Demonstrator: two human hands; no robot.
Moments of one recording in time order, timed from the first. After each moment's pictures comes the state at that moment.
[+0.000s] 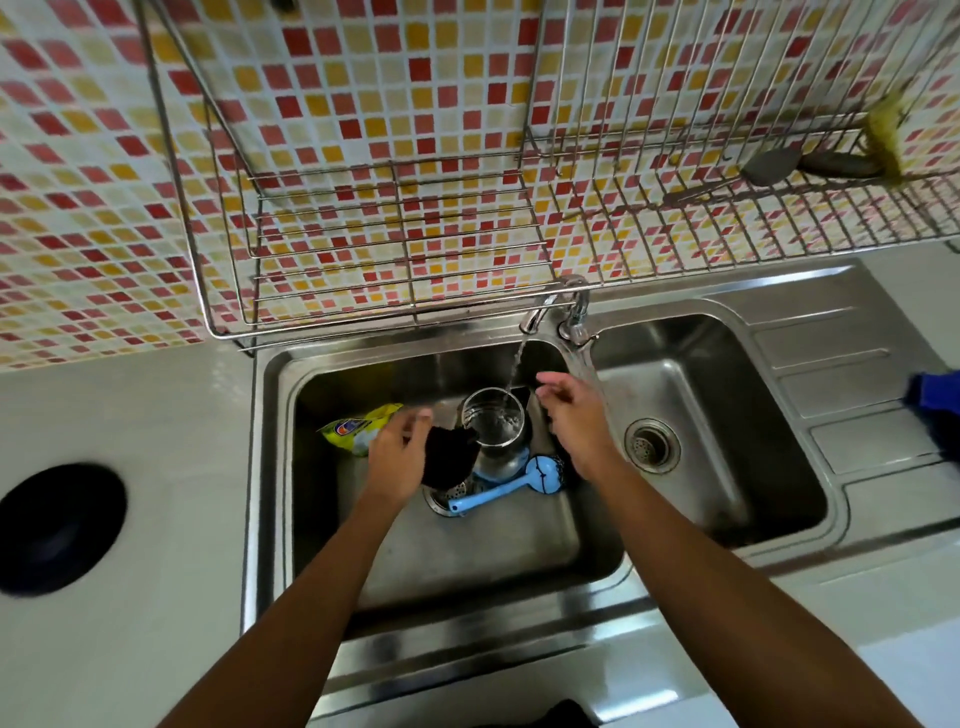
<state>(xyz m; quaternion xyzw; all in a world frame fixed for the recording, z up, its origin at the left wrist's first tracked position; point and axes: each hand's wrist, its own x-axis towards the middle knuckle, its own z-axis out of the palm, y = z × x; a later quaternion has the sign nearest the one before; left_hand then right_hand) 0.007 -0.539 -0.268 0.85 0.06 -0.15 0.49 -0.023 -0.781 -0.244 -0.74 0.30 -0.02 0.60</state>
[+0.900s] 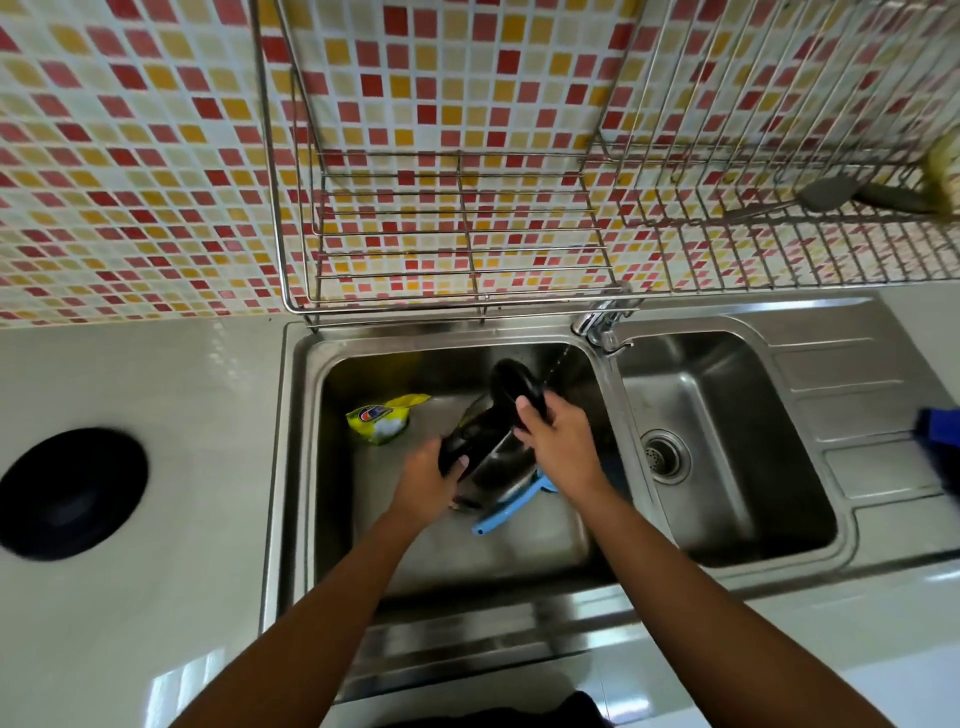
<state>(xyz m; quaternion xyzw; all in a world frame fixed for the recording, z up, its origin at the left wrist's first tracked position) -0.015 -0.515 -0.310 0.87 -0.02 -0.22 0.44 -0.033 -0.696 -0.221 -0.73 0.24 0.00 0.64</state>
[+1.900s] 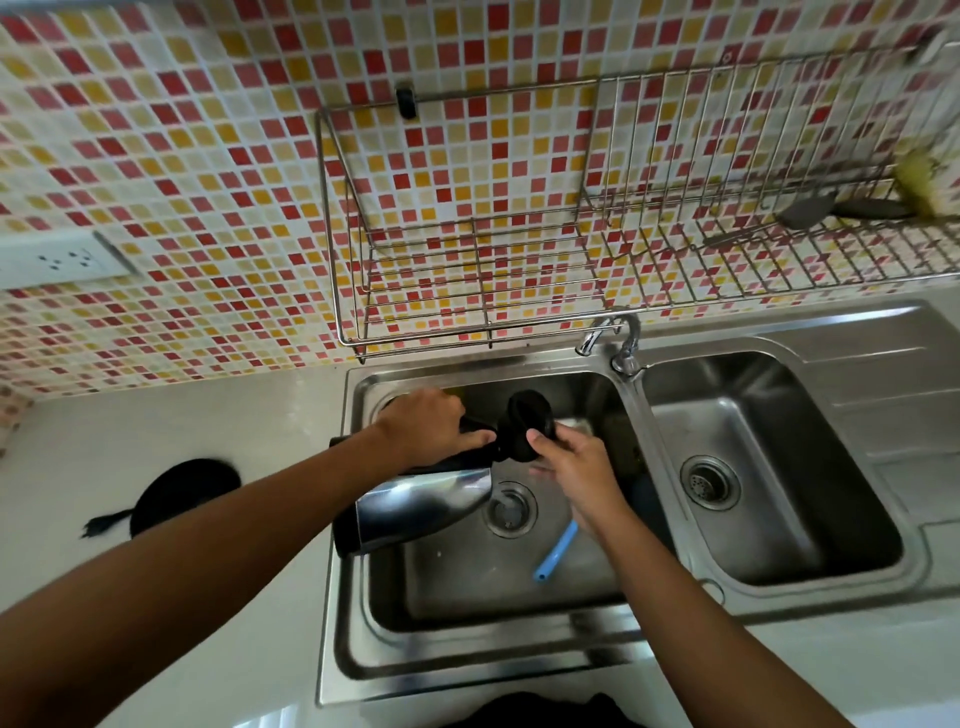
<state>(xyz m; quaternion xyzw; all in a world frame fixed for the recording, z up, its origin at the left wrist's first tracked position) 0.029 -0.498 -0.115 0.94 -0.30 -0.13 -0.05 -0.071 -0.682 -0.180 -0.60 0.23 0.03 0.76</state>
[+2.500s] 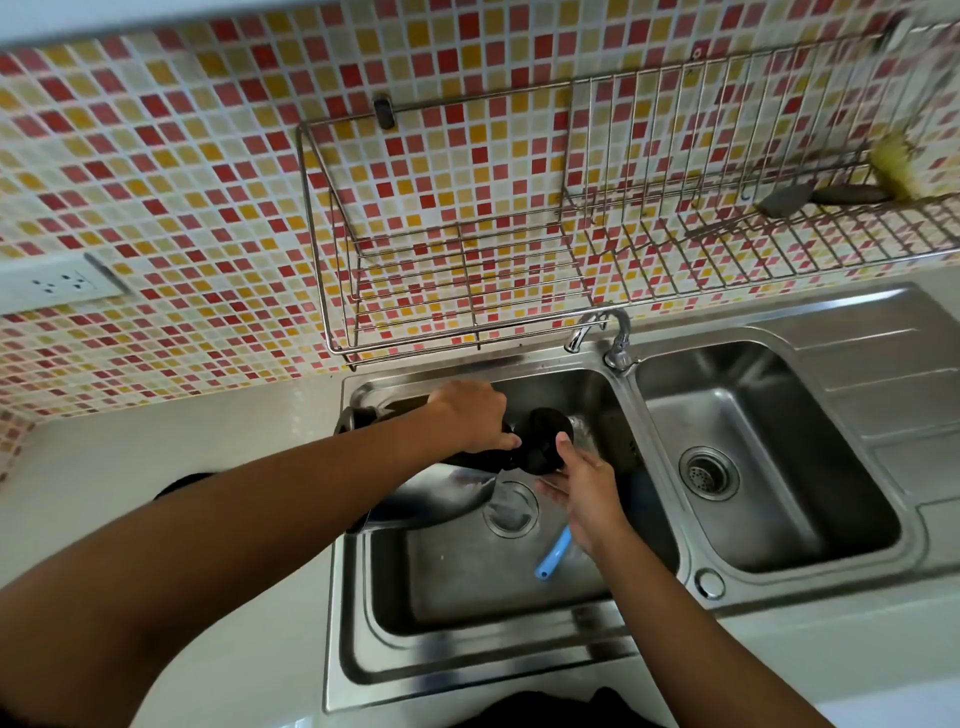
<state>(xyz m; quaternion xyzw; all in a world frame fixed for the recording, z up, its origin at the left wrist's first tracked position) 0.032 -0.562 -0.107 0.90 -0.35 -0.18 -0.17 -0.089 -0.686 -0.194 -0.45 0.36 0.01 0.81</state>
